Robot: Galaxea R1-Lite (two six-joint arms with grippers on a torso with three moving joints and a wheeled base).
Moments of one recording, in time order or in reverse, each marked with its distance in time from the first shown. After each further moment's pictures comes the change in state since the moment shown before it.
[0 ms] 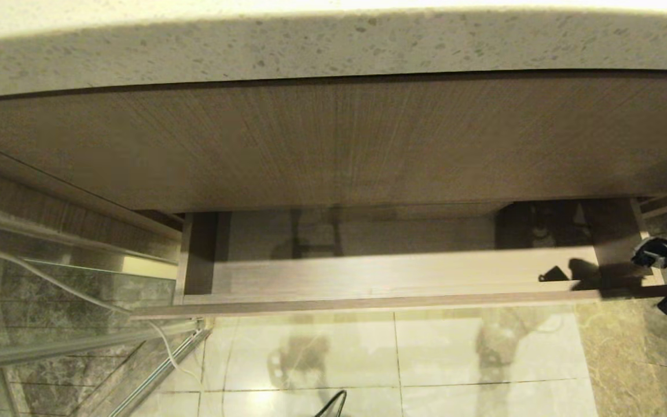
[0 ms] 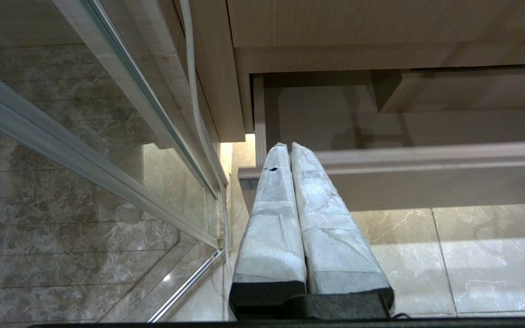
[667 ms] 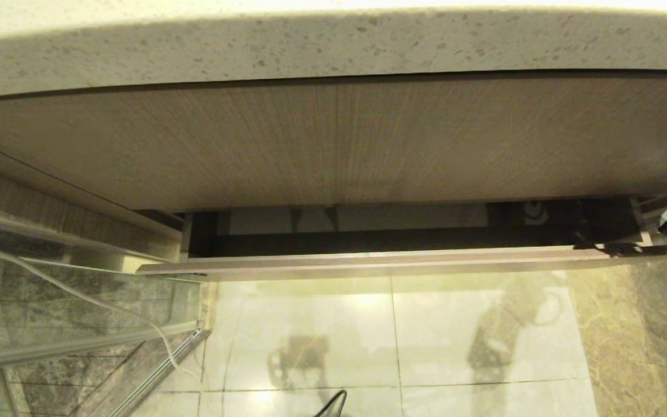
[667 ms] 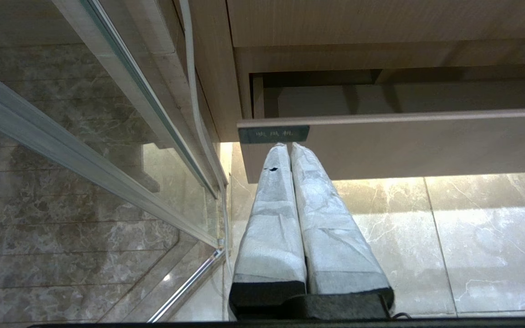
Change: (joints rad) left arm 0.000 0.000 0.000 0.000 0.000 0.000; right arm -0.023 -0.149 -0.005 -0.044 0.092 -0.069
